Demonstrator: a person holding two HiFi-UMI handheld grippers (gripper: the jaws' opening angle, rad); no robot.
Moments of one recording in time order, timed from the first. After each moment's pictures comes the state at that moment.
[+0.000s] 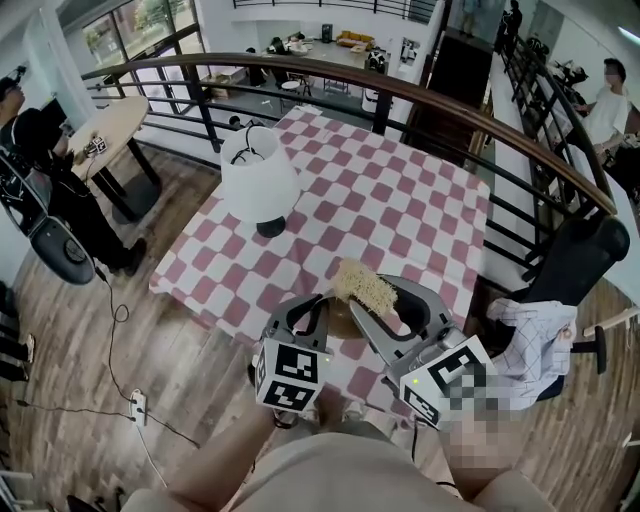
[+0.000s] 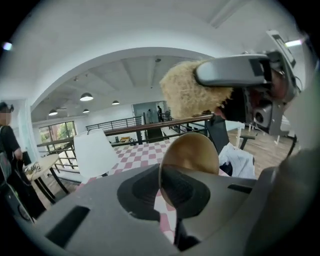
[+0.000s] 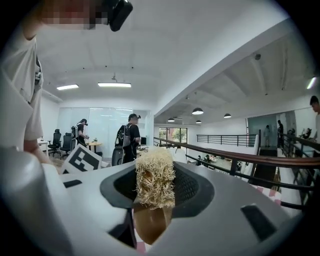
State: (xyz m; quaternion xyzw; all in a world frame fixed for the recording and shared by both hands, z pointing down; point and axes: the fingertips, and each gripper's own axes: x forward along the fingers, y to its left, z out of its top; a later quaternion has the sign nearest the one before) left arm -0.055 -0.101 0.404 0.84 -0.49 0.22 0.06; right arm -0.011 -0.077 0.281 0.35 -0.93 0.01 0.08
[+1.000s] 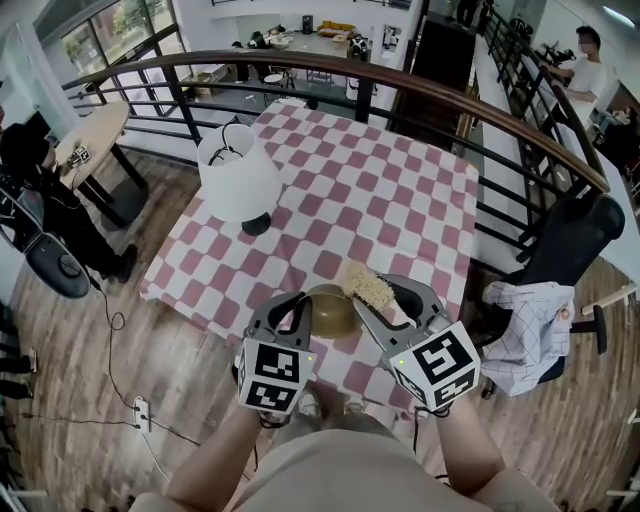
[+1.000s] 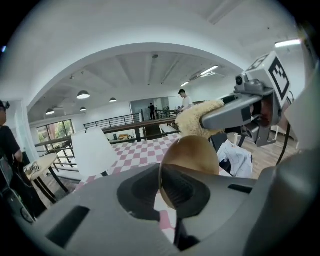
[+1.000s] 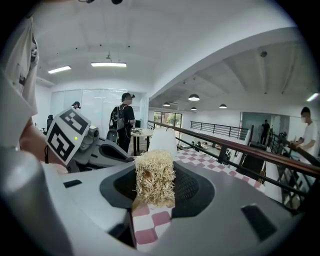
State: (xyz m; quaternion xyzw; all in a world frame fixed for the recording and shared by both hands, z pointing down) left arm -0.056 -0.106 0.409 0.84 -0.47 0.24 0.06; right arm 0.026 -0.098 0.346 0.38 -0.91 0.03 0.18
